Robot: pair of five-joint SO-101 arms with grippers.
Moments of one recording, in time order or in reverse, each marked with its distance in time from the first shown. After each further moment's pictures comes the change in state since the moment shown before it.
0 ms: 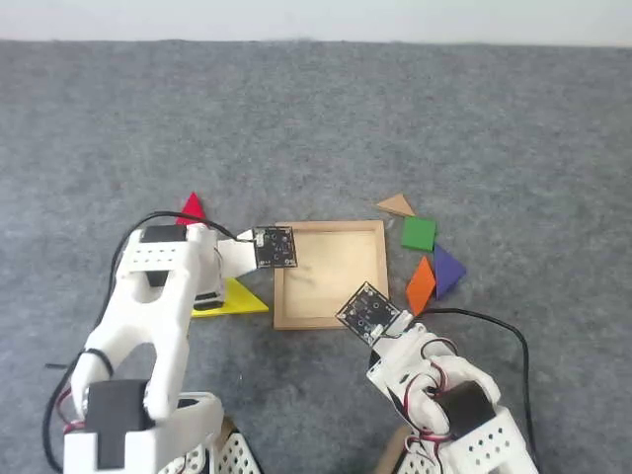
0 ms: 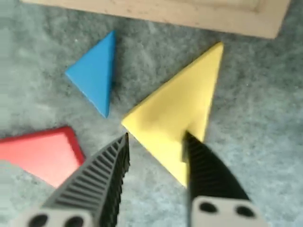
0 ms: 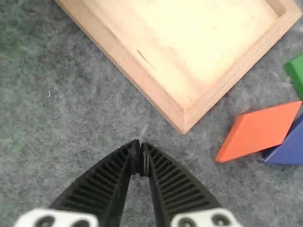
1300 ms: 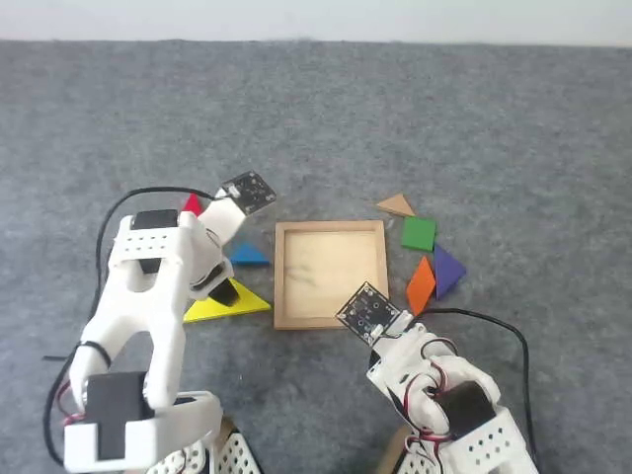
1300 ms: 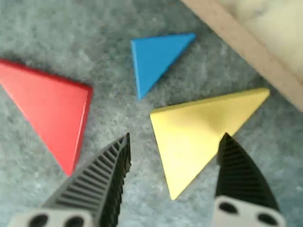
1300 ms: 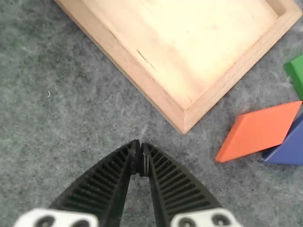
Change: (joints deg) left arm -2.0 1.1 -6.7 3.9 31.1; right arm 0.0 0.0 0.0 0.0 0.0
